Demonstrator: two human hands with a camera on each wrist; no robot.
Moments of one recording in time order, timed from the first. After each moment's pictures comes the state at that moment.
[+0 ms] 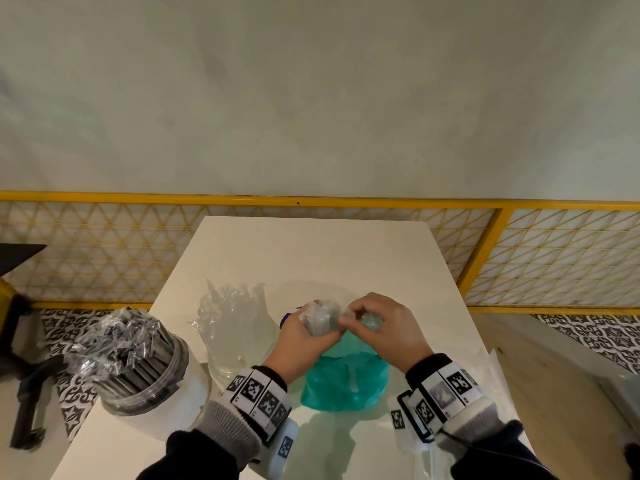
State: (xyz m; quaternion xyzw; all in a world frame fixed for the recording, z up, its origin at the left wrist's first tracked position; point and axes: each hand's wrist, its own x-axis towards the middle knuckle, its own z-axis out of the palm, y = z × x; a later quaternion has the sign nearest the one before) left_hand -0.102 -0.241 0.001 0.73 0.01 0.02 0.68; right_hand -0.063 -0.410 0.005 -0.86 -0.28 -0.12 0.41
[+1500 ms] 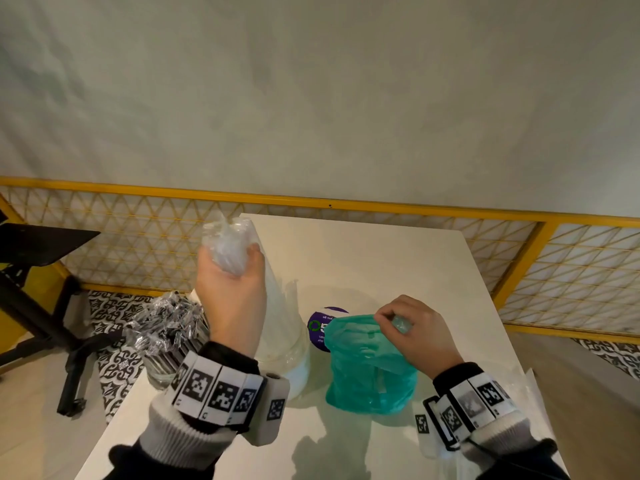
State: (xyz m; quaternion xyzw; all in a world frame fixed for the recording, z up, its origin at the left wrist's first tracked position) left_hand -0.132 -0.171 0.108 0.64 0.21 0.43 0.60; right_hand -0.061 -0.405 0.002 -0.87 -0.27 -0.13 0.39
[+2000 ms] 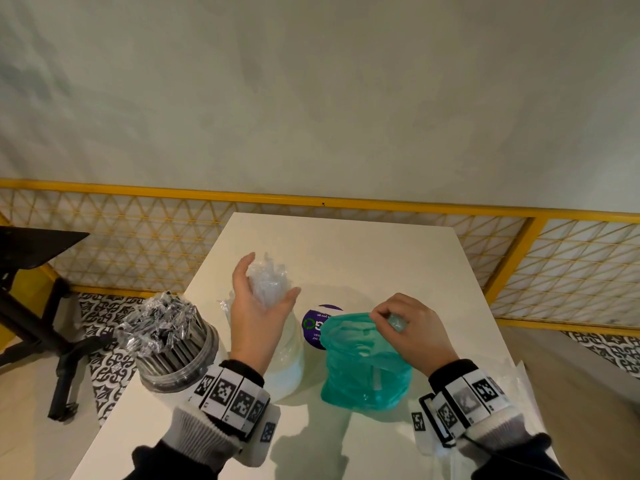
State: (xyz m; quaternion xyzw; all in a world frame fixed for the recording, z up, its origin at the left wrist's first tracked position) left_hand -0.130 -0.182 0.056 0.73 0.18 0.26 0.61; right_hand -0.064 -0.408 0.003 -0.88 -0.27 -0.13 0.38
